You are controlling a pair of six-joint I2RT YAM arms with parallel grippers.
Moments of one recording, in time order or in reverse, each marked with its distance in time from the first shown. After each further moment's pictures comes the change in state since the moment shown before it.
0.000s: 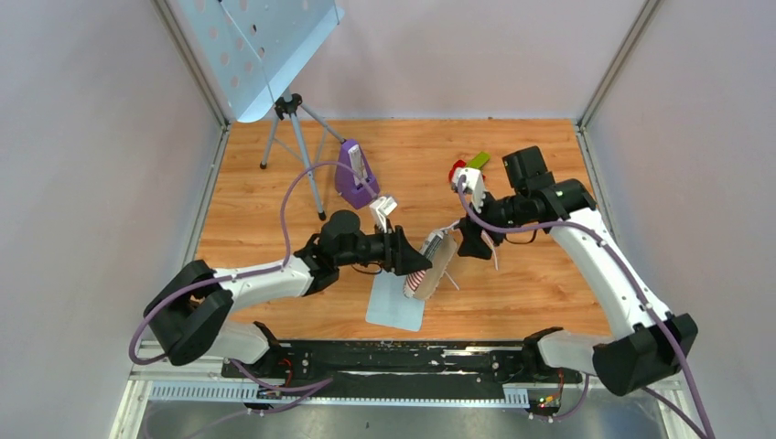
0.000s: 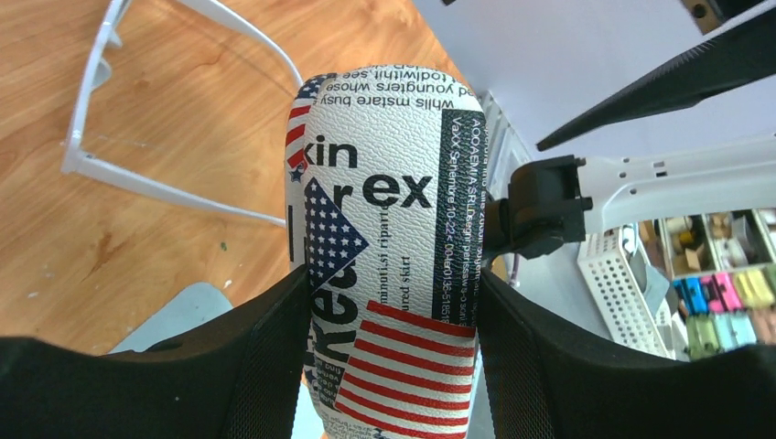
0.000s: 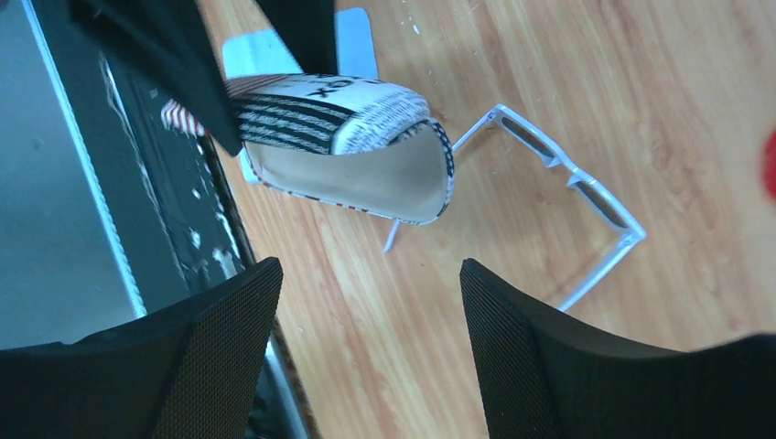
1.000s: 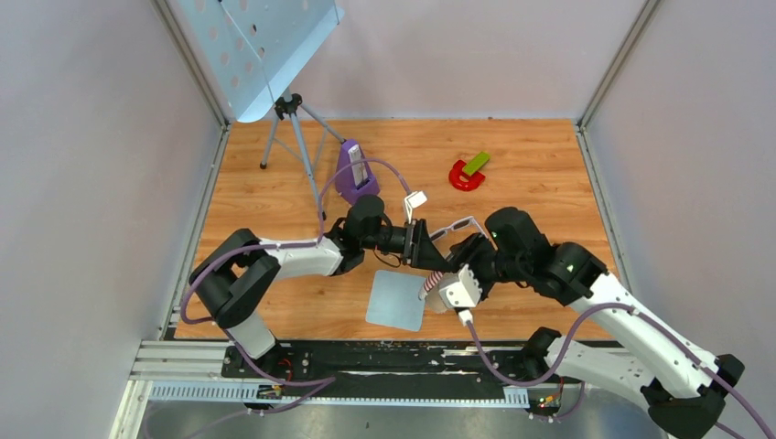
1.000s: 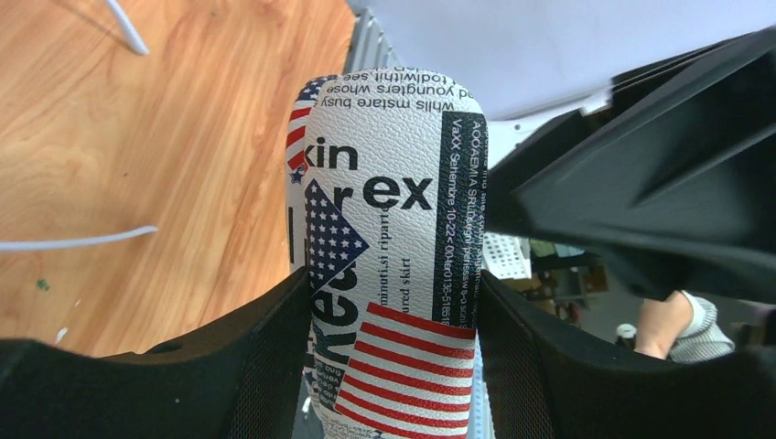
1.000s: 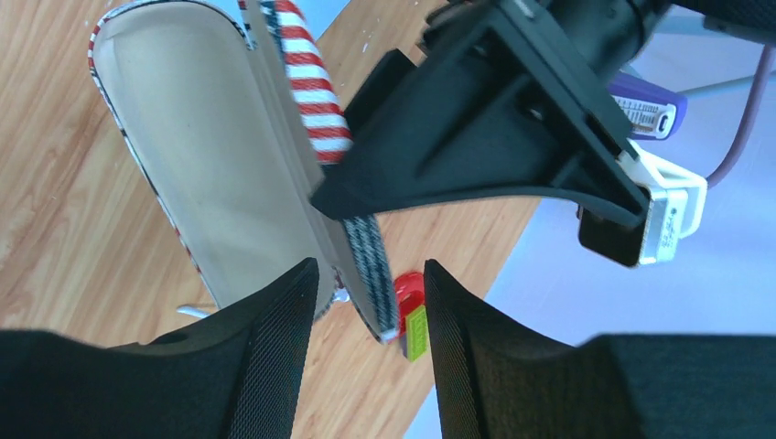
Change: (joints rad) left arm 0.006 0.293 0.237 0.027 0.370 -0.165; right arm 0.436 -0.351 -0.222 0.090 0.359 -0.917
